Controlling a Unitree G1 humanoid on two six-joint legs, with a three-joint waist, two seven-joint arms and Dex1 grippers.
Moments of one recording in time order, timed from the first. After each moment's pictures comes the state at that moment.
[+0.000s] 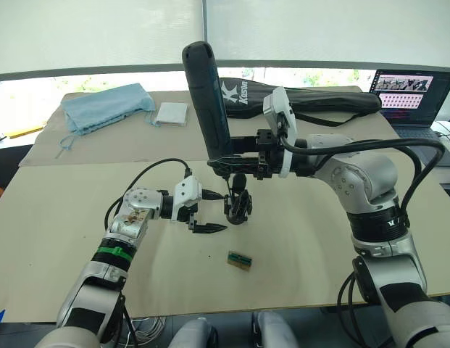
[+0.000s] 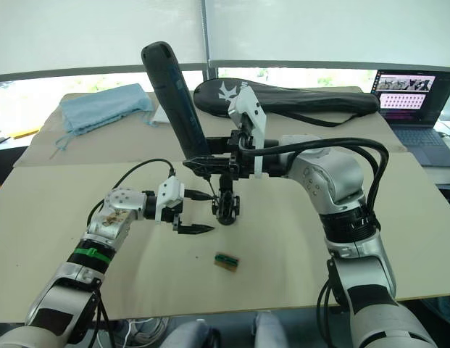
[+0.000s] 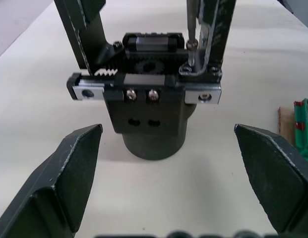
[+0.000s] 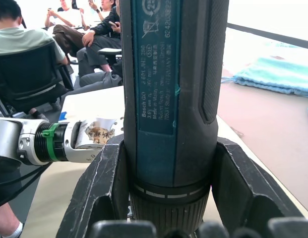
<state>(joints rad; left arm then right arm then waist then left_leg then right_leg) -0.66 0.45 -0.20 0.45 -0.19 -0.04 -1.31 -0.92 -0.46 0.14 -0.09 0.63 0.77 0.95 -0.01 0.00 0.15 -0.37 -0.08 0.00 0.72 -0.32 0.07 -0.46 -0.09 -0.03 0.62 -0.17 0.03</state>
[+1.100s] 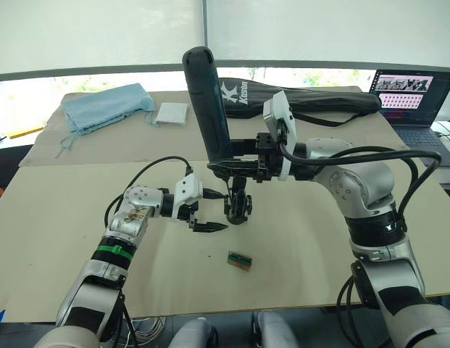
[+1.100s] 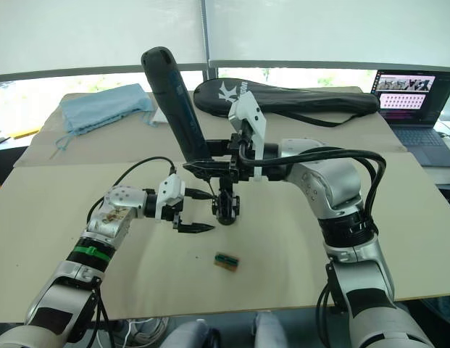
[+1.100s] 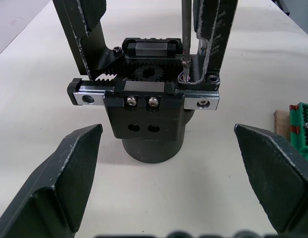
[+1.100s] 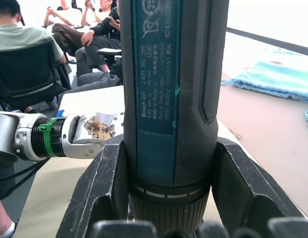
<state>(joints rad) -0.66 0.46 -0.20 0.43 -0.19 0.00 -1.32 -0.89 -0.45 0.14 -0.10 0.59 0.72 0.96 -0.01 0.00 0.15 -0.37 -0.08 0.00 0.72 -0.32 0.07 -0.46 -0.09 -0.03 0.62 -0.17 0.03</state>
